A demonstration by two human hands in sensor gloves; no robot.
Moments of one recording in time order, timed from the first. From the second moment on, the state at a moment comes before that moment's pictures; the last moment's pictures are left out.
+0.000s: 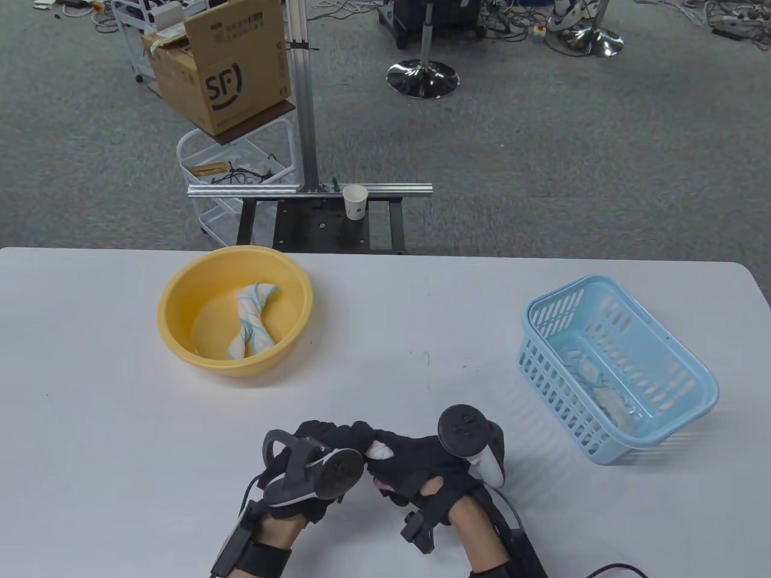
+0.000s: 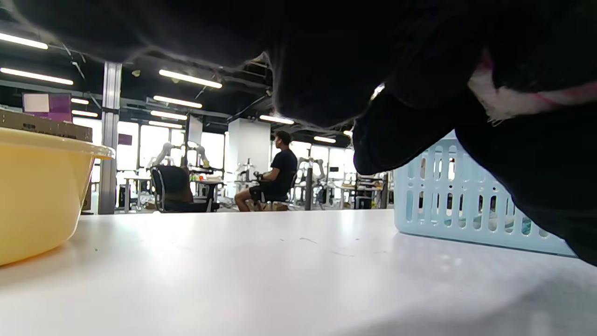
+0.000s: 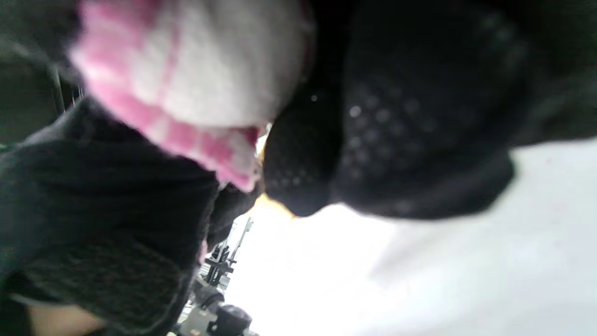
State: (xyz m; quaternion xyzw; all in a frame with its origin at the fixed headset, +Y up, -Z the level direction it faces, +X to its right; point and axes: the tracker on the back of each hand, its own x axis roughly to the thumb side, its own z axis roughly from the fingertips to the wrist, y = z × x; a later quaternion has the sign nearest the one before) left_hand -0.107 -0.707 -0.274 0.11 -0.25 0.04 0.96; right_hand 0.078 -0.751 -0.308 0.18 0.16 0.82 0.52
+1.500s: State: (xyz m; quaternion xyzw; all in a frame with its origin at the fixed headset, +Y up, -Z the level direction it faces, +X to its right) left_hand -0.157 -0.727 -0.293 0.04 -0.13 0.19 0.97; right_hand 0.271 -0.625 -0.314 -0.23 -0.23 0.89 0.32
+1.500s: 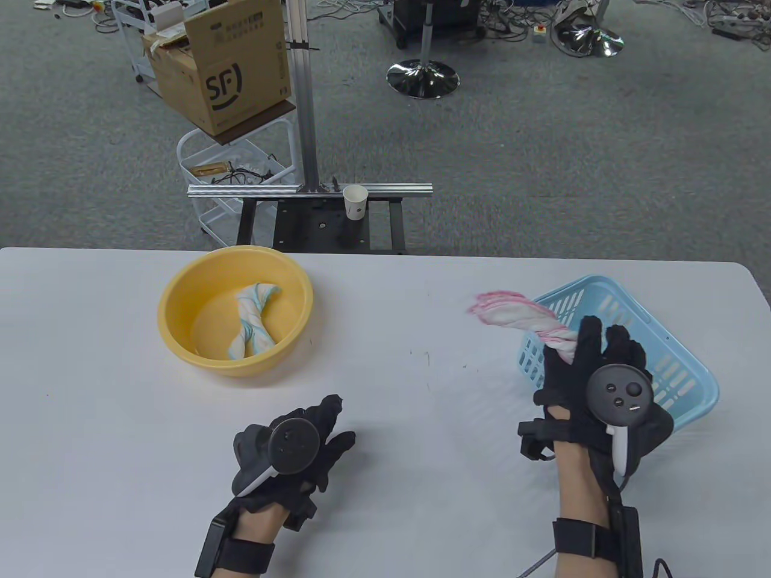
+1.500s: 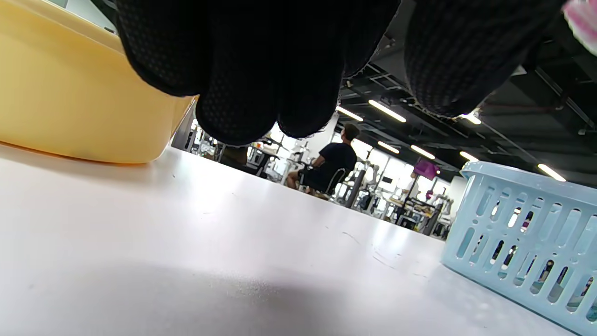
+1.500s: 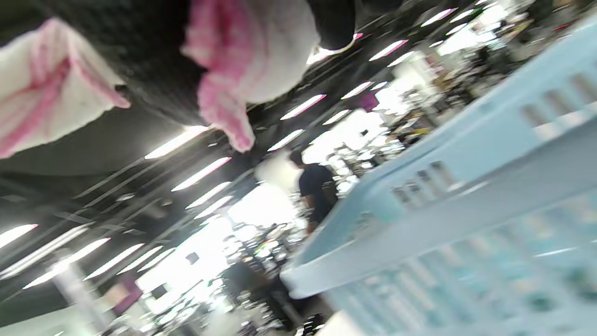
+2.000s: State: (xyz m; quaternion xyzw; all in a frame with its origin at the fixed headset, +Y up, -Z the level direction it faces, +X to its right) left_hand -0.158 -0.731 -0.293 0.03 -0.13 0.20 0.97; right_hand 0.308 -0.665 -0.304 -0.31 -0.15 0.90 0.27
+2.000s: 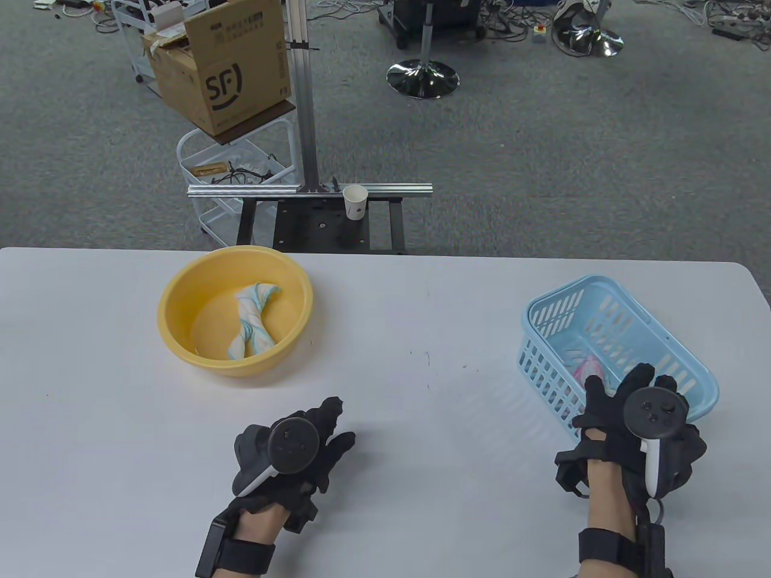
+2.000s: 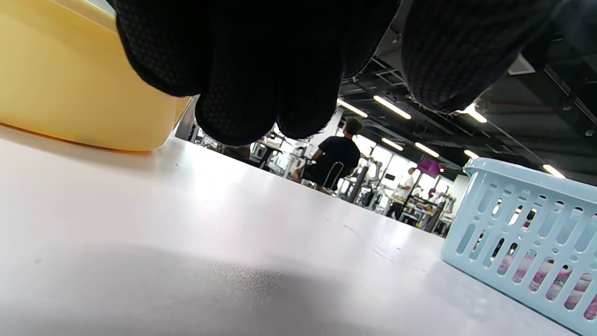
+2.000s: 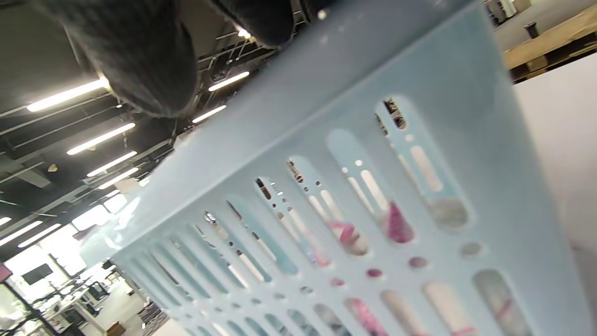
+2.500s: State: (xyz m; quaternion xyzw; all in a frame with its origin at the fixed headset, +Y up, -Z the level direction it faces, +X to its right) left_hand -0.164 -0.732 -0.294 0.03 -0.11 0.20 0.97; right_hand 0.196 -0.639 -0.324 -0.08 -0.20 0.96 0.18
